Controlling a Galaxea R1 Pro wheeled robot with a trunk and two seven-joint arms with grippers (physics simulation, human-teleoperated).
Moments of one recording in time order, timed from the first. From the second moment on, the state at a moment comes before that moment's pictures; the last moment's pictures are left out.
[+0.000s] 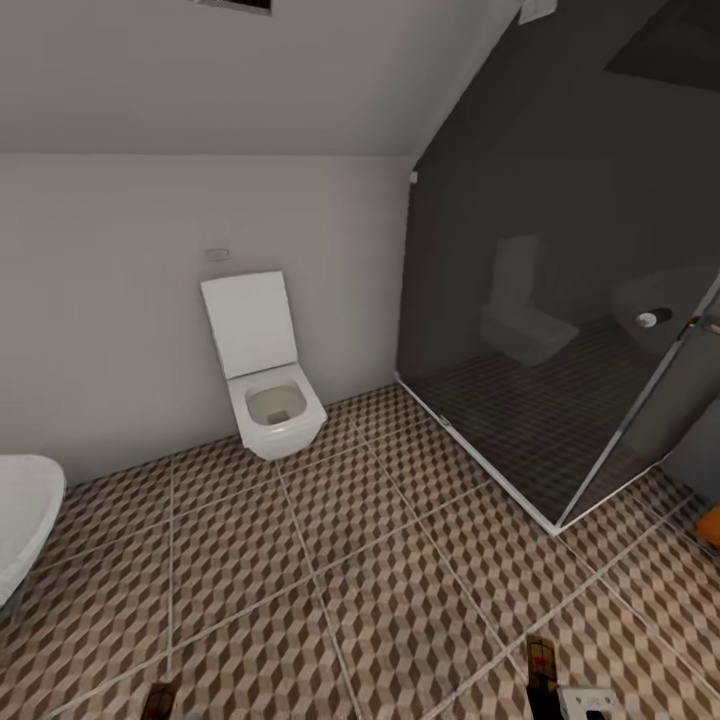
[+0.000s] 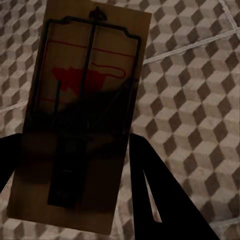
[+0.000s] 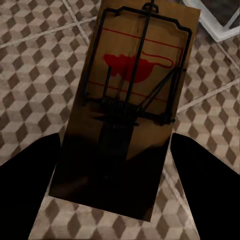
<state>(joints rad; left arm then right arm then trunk) -0.36 0.07 -0.42 0.03 0.52 -0.56 0.17 -0.20 -0.16 0.01 -0.42 -0.07 -0.40 0.03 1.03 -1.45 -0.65</state>
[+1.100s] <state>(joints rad) -0.36 0.07 -0.42 0.03 0.52 -0.56 0.17 -0.20 -0.16 0.01 -0.42 -0.07 -0.40 0.03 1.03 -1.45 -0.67</state>
